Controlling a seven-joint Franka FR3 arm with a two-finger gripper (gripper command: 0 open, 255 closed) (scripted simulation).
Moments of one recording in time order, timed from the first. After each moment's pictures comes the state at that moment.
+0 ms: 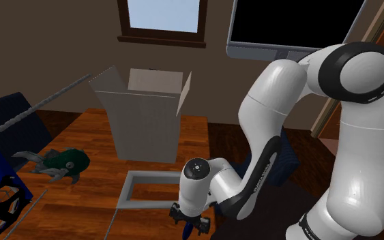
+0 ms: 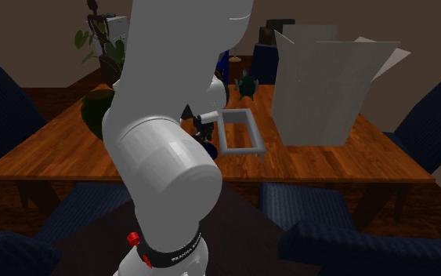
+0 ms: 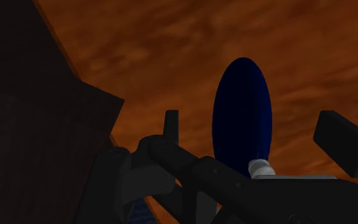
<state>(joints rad) -0.07 0.39 0.69 -2.54 -0.75 2.77 2.39</state>
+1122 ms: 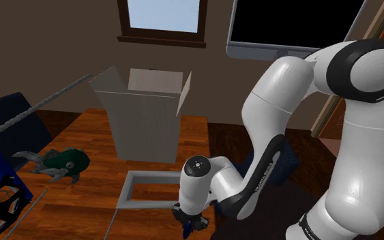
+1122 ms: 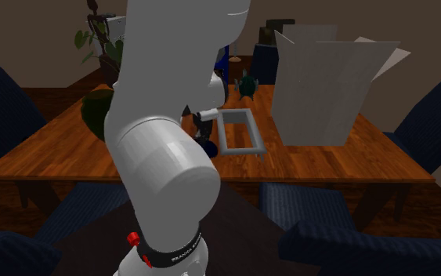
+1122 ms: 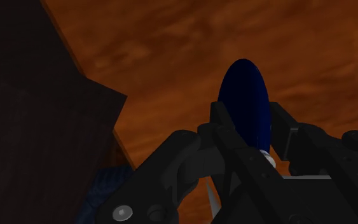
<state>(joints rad) -0.11 0.35 0.74 -2.56 -0.70 2.76 2.36</state>
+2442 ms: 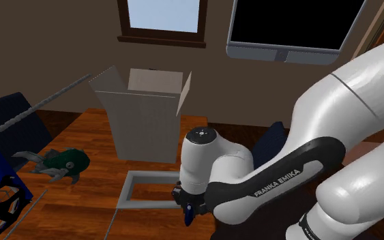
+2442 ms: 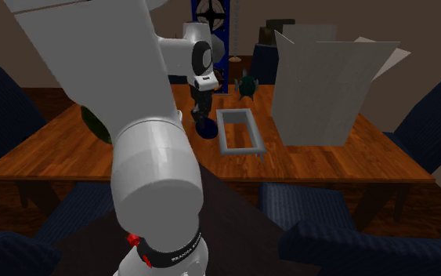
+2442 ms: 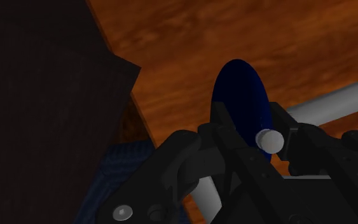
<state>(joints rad) -0.39 -0.15 1.17 -2.60 0.23 2.54 1.69</state>
